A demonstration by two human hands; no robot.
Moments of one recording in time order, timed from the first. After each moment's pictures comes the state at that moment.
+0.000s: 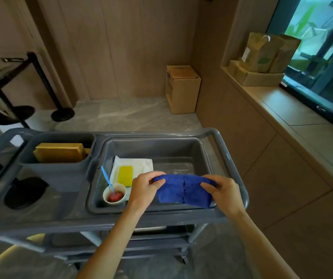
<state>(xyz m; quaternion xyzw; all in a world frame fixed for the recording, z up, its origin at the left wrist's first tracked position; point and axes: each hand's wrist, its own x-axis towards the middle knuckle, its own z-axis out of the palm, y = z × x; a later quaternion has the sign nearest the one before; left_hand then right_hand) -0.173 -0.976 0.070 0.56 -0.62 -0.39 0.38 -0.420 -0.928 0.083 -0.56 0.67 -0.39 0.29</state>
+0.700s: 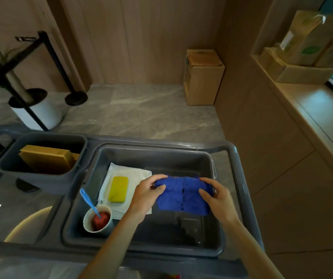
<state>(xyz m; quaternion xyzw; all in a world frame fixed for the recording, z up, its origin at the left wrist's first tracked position) -0.222 -1.098 0.027 0.60 -0.50 -0.51 0.36 -0.456 -1.077 0.032 -0.52 0.63 -0.35 0.46</state>
